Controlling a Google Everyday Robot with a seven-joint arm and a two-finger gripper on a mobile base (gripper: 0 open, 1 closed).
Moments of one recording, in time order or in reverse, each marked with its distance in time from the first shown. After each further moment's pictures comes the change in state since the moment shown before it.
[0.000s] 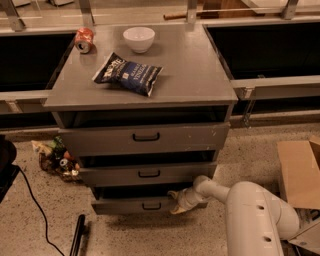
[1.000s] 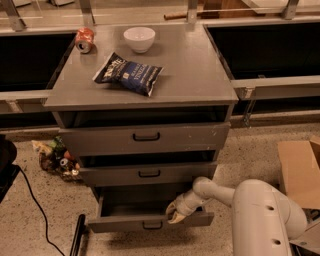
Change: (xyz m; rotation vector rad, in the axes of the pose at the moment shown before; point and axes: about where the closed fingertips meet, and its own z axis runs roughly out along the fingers) arm -0.042 0.034 -0.017 -0.107 -0.094 0.009
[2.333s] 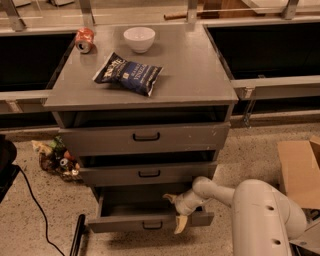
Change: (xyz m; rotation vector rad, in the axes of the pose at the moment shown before) arm 0.000 0.000 0.000 0.000 0.000 0.000
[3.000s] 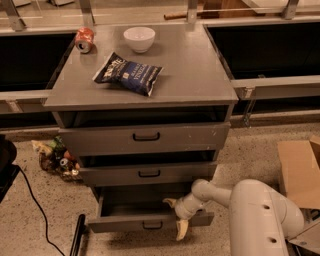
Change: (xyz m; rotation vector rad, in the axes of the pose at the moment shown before) arm 0.002 0.021 0.011 -0.058 -0.005 0.030
